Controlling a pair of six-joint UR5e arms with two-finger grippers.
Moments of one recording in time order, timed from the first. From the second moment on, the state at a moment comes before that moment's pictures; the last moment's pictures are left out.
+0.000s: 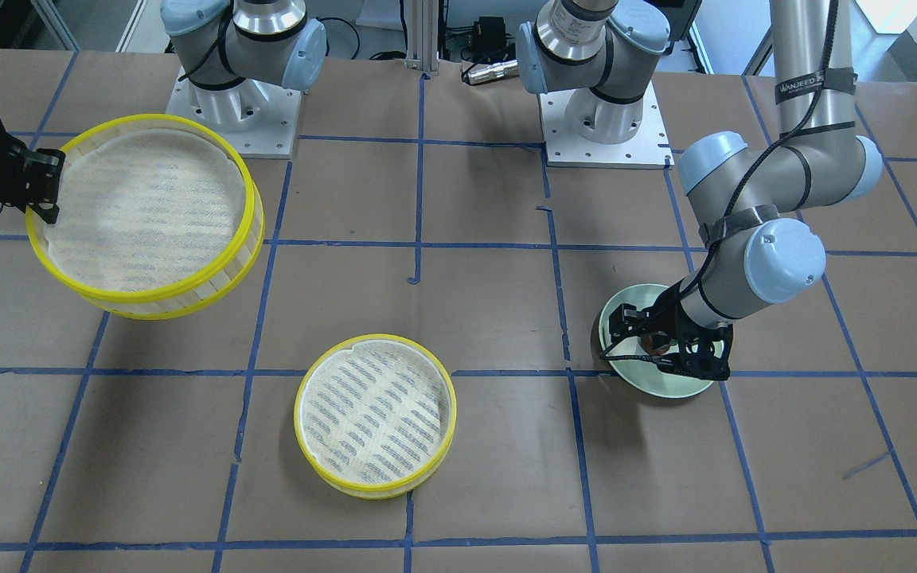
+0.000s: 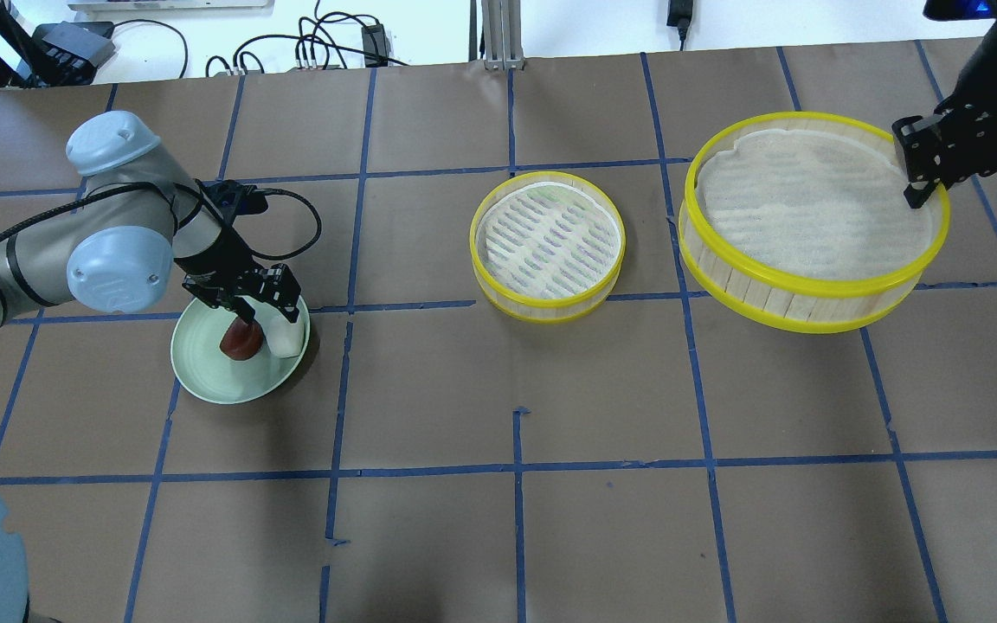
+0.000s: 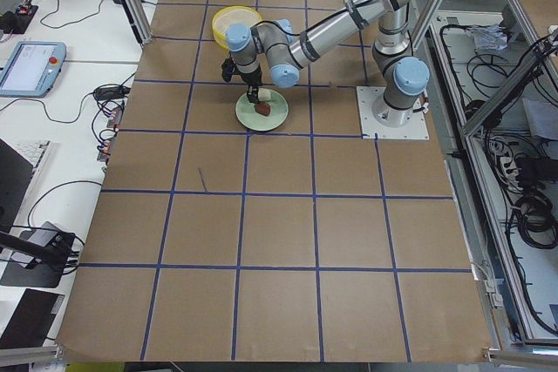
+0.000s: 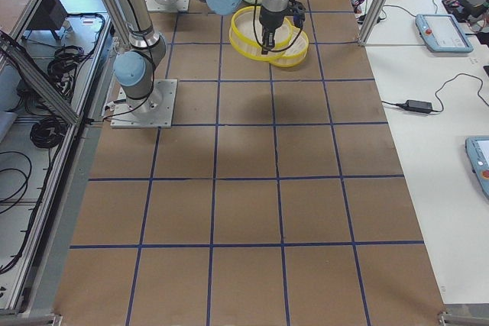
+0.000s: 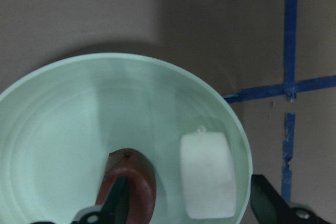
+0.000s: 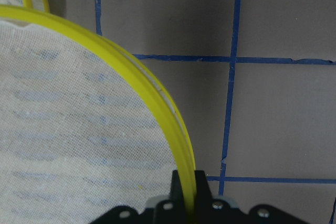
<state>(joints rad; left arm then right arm) -1.34 -1.90 -1.90 -1.10 1.46 0.34 1.27 -1.55 1.55 -1.49 -1.57 -0.34</state>
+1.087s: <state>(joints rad) -1.42 -1.89 -1.71 -1.31 1.50 0.27 1.26 -1.56 1.54 -1.49 -1.58 -0.34</state>
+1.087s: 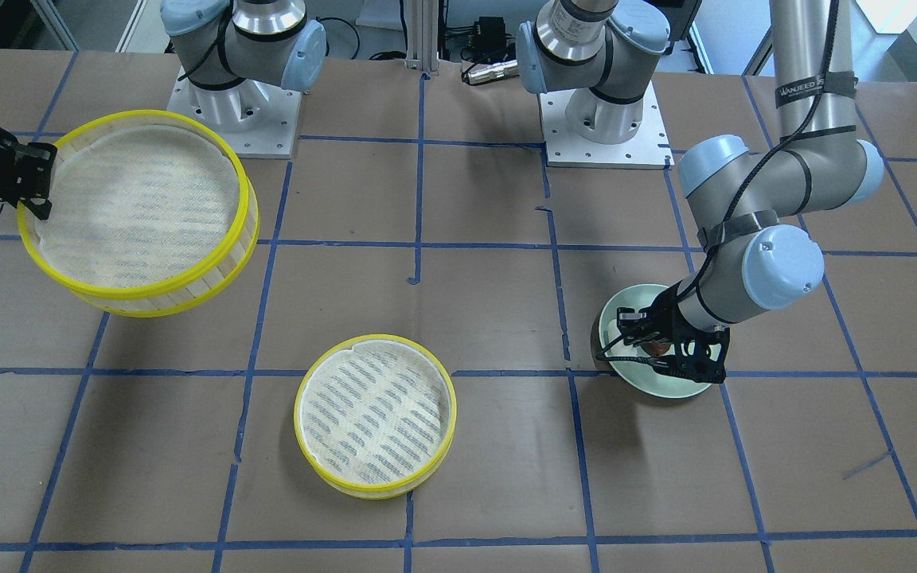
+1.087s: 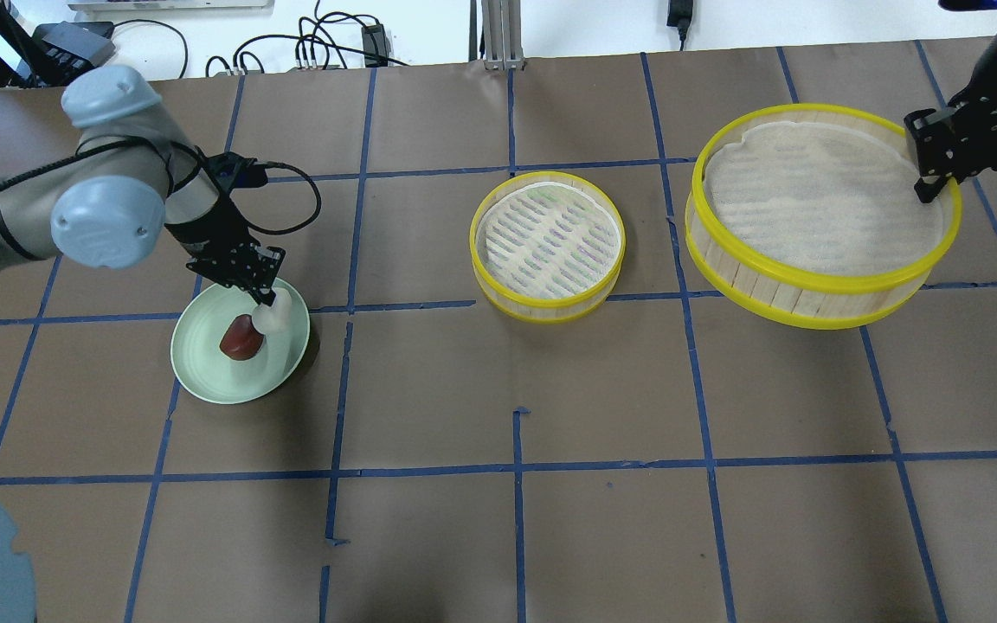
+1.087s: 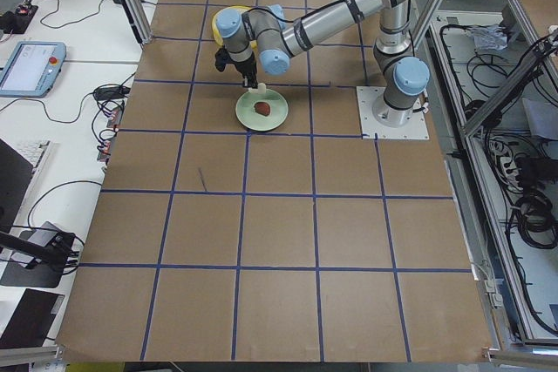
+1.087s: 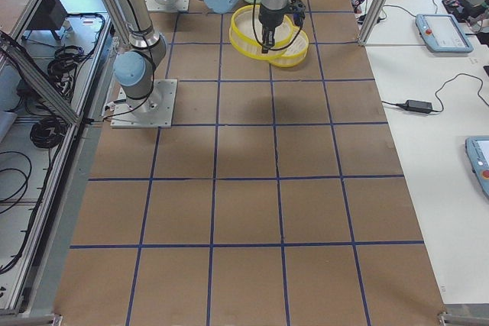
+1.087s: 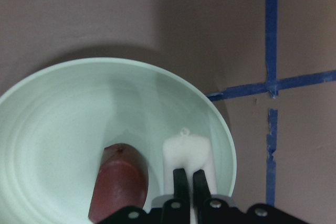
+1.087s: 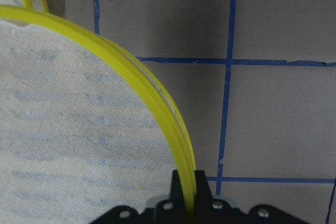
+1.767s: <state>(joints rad) -1.76 -2.01 -1.56 -1.05 1.22 -0.34 1.26 -1.56 1.52 -1.47 -1.59 -0.34</state>
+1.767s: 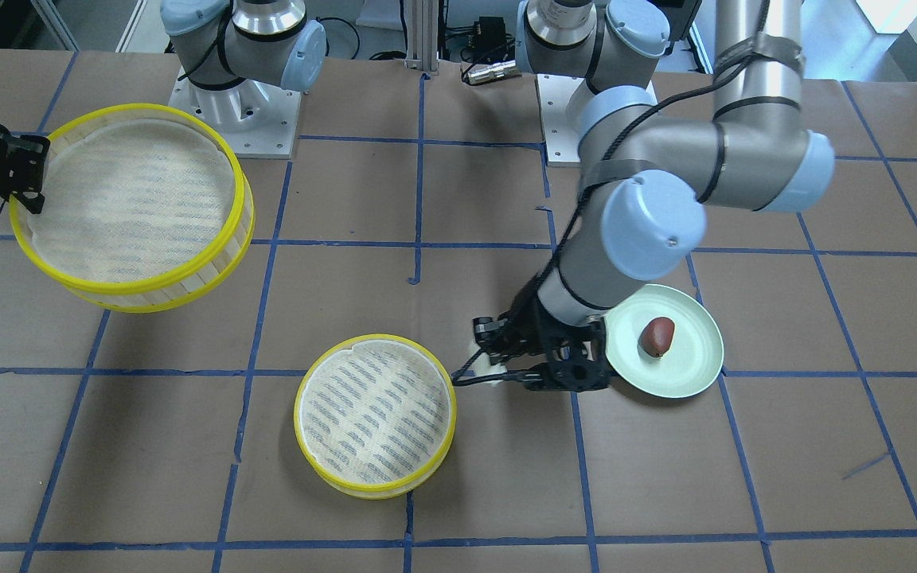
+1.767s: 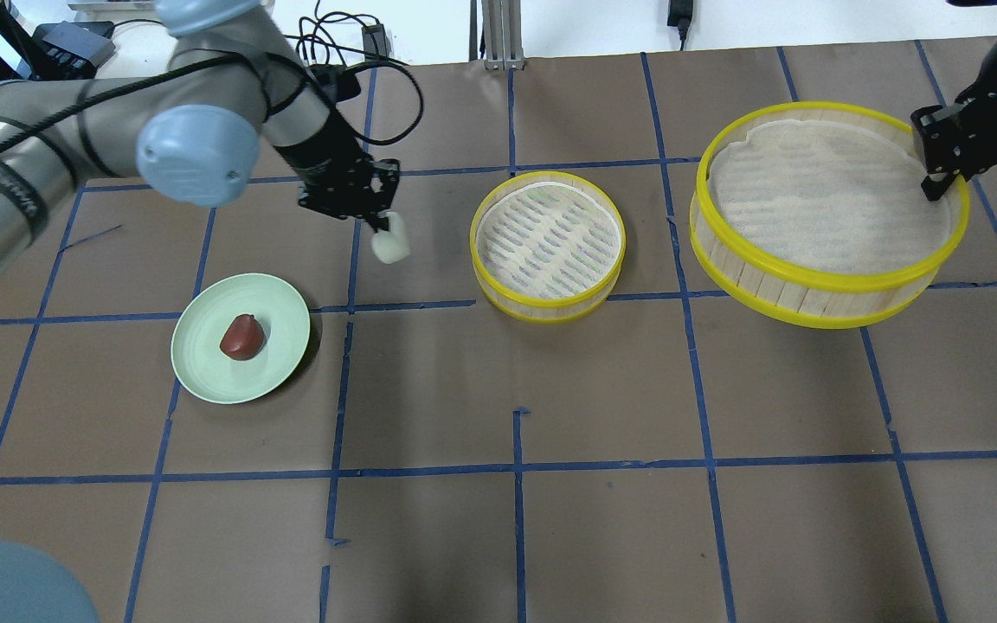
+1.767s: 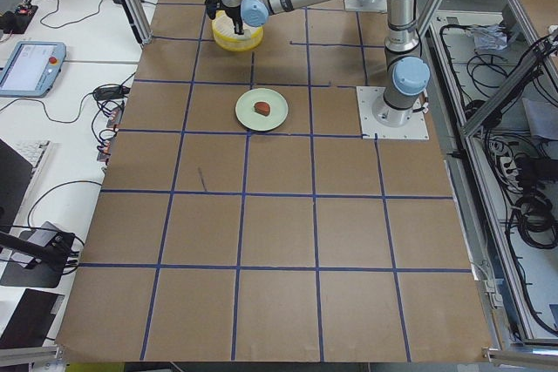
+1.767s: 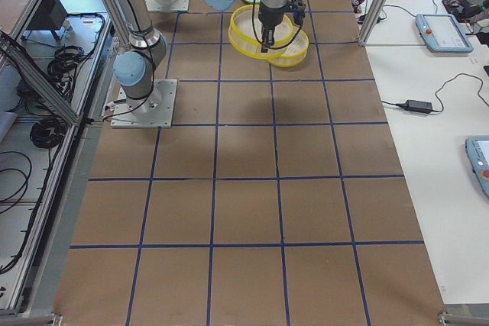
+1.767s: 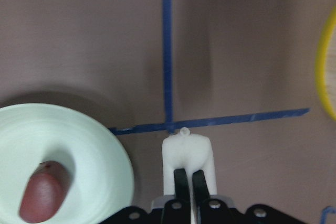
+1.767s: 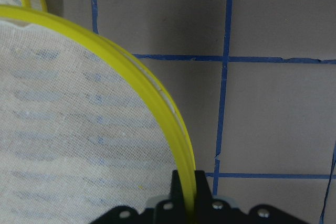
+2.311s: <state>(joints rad) -1.83 -2.08 -1.56 -0.92 1.14 -0.39 1.26 -1.56 1.52 -1.47 -1.58 -0.34</state>
